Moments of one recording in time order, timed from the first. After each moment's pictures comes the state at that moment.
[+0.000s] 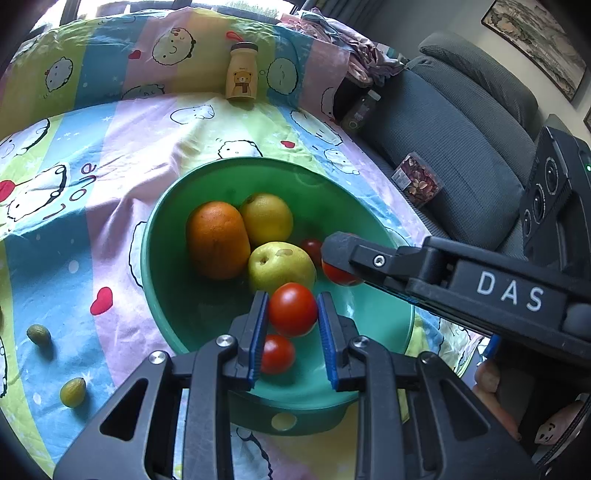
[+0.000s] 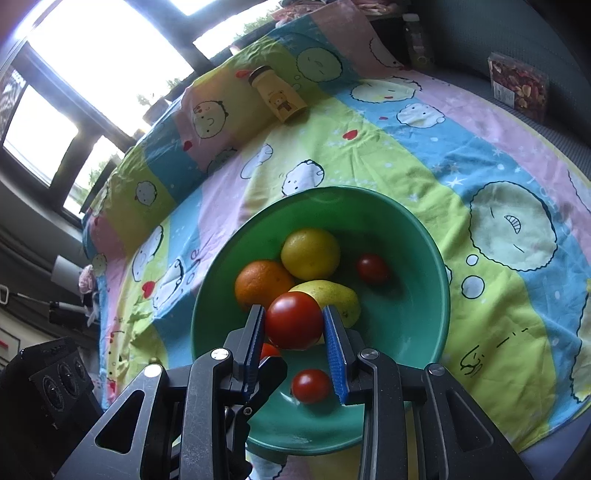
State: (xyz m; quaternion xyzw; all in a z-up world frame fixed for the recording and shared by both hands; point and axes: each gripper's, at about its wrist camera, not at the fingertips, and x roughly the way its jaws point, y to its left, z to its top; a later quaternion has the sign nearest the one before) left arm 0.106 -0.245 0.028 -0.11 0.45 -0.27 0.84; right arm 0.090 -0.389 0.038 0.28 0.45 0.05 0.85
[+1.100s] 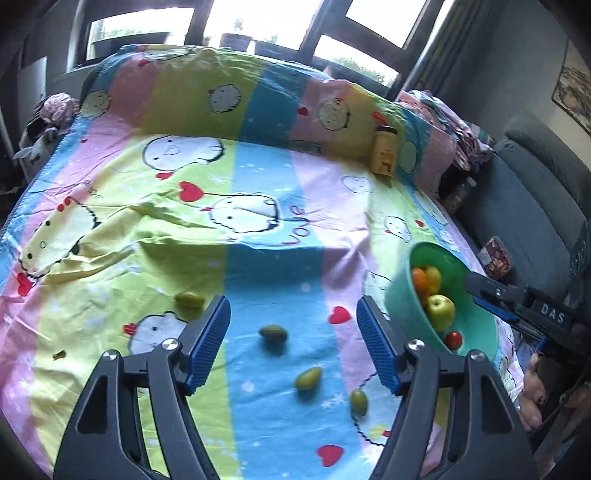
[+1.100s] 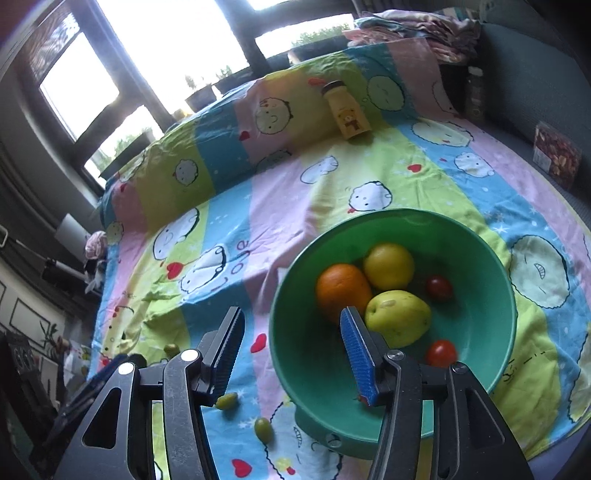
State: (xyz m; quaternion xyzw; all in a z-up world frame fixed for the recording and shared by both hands) left arm 0.074 -0.041 0.058 -0.15 0.39 -0.07 0.90; right arm 0.087 -0.303 0.074 0.18 0.42 0.09 0.89
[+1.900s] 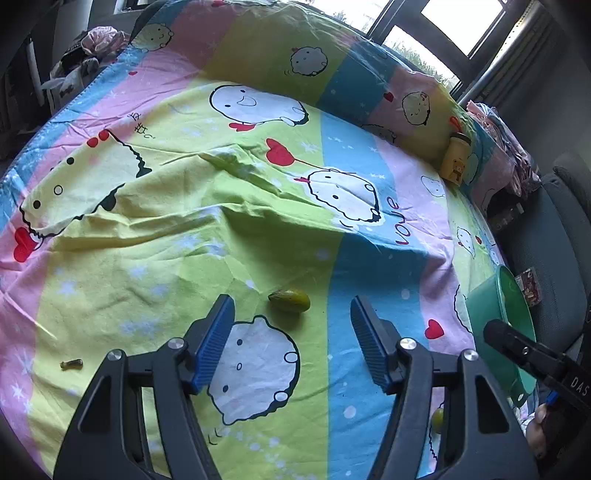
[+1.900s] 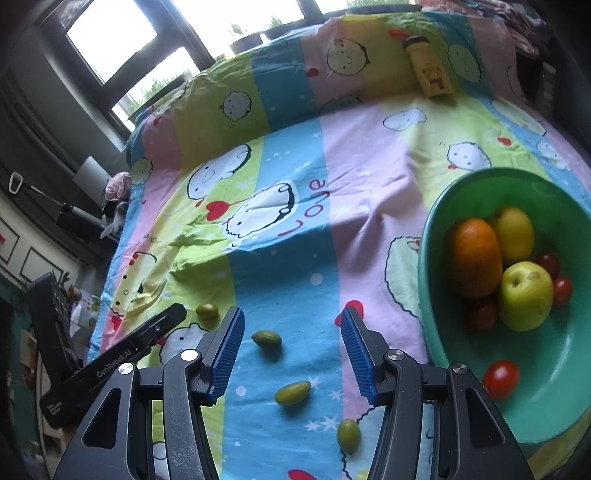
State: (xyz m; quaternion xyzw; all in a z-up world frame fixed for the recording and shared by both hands) left arm 0.106 0.032 -0.007 -0.22 0.45 -0.02 0.87; right arm 0.110 -0.211 0.033 0.15 0.48 0.17 0.85
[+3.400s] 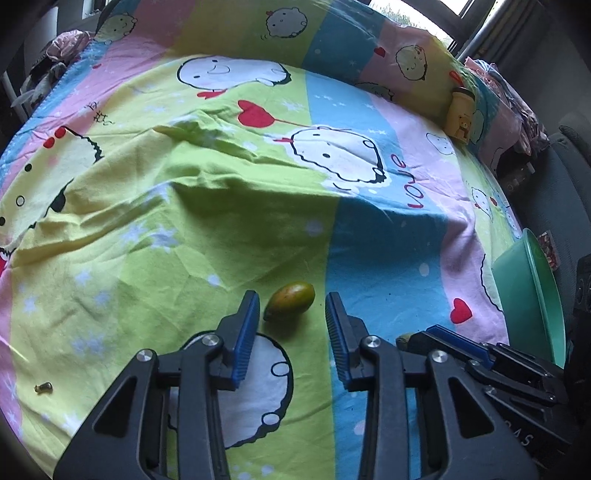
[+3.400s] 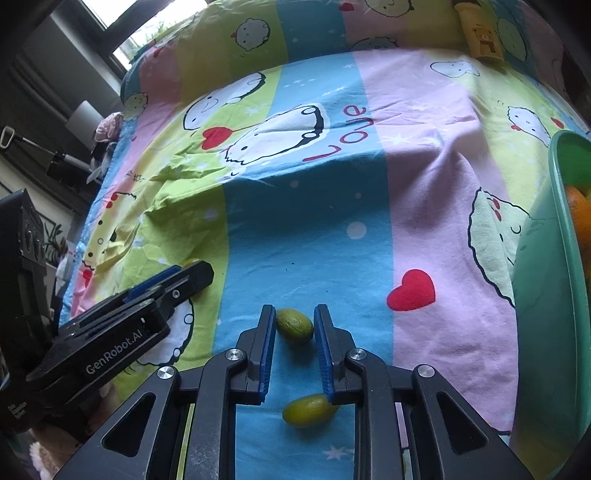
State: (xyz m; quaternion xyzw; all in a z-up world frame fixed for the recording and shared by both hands) left arm 0.132 0.004 -0.034 -0.15 0.49 -0.04 0.86; right arm 0.132 -0.162 -0.022 0.09 0.54 0.19 0.82
